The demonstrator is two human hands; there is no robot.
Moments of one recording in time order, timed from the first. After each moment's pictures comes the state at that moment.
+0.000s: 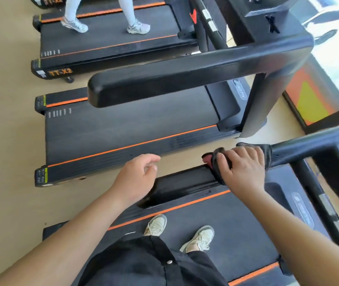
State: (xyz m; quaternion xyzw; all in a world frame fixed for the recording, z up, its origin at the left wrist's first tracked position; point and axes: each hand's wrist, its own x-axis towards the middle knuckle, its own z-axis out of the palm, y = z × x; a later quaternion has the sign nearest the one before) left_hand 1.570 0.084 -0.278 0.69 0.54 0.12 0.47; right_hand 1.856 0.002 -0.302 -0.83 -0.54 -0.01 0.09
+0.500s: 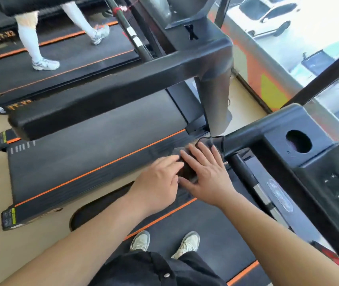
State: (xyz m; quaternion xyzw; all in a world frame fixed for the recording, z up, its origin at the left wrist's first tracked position) left_hand 1.779 0.042 -0.257 0.89 0.31 0.07 0.31; right_hand 1.958 -0.046 -0.290 -0.75 -0.64 0.09 0.12
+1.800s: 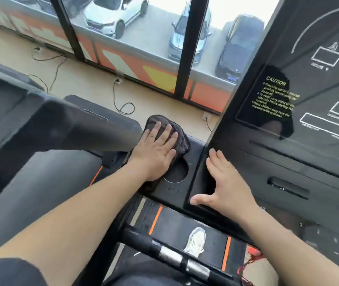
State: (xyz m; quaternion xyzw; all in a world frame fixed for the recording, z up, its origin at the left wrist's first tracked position) left_hand 2.232 0.052 -0.278 0.99 -0.03 -0.12 0.04; right_hand 2.222 -0.197 -0.226 -0.95 -0.25 0.16 0.10
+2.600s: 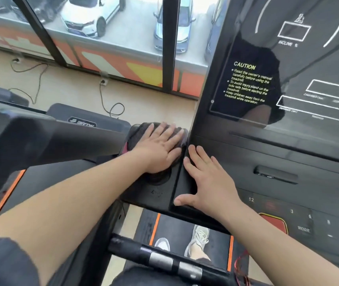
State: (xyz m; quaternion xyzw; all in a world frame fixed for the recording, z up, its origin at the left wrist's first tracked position) left_hand 2.281 0.007 -0.262 0.97 -0.12 -0.20 0.05; right_hand 2.223 -0.195 -0.220 -0.95 -0.26 0.17 0.07
